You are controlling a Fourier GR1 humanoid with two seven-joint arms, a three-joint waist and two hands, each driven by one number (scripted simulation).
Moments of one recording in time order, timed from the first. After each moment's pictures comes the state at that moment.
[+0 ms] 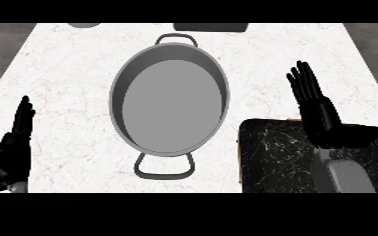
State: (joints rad) left arm 0.07 0.46 -0.04 -1.43 0.07 0.41 -0.11; right arm -0.17 -0.18 0.00 -1.43 -0.21 0.03 -0.21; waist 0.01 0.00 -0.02
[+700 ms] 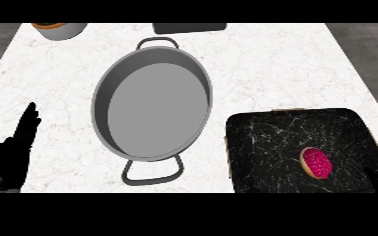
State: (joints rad) left arm 0.11 0.50 -0.05 -1.46 0.13 0.30 -0.01; right arm 0.36 -0.42 -0.25 -1.57 0.12 -0.40 -0.18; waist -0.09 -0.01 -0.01
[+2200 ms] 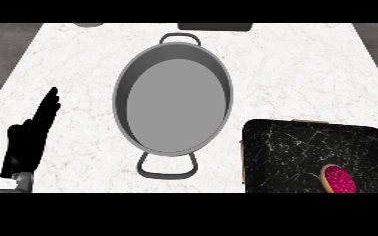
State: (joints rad) left arm 0.01 0.47 -0.08 -1.50 0.09 0.21 0.09; right arm 0.33 -0.78 -0.03 -2.14 0.05 0.19 1.01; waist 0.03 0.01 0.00
